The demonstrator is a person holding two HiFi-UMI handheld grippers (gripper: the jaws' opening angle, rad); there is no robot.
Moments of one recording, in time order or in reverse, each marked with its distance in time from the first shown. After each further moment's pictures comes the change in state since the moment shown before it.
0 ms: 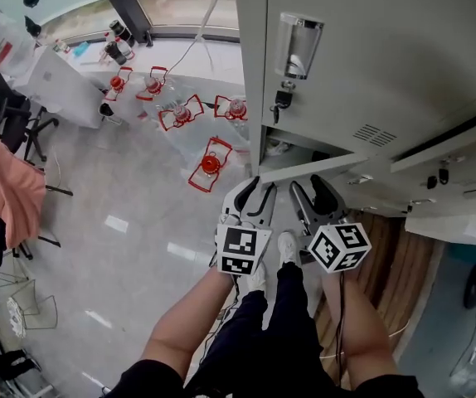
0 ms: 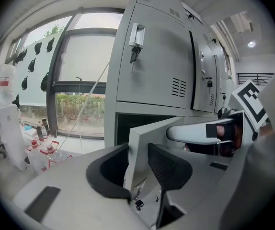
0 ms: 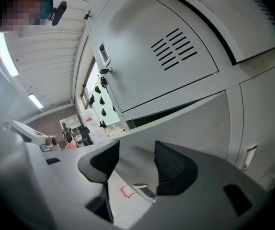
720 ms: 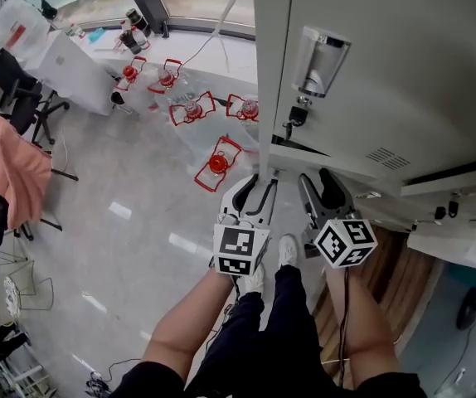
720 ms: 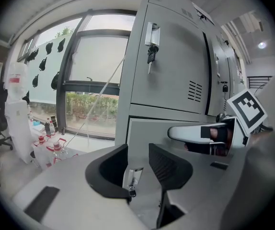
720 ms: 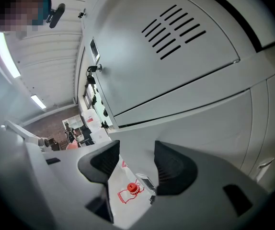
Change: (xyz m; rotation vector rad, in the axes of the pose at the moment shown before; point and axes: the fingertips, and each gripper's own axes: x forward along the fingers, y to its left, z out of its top) left arm 0.010 0.029 0.012 -0.065 -0.023 0.094; right arm 0.039 -0.017 0.020 -0.005 -0.003 0.042
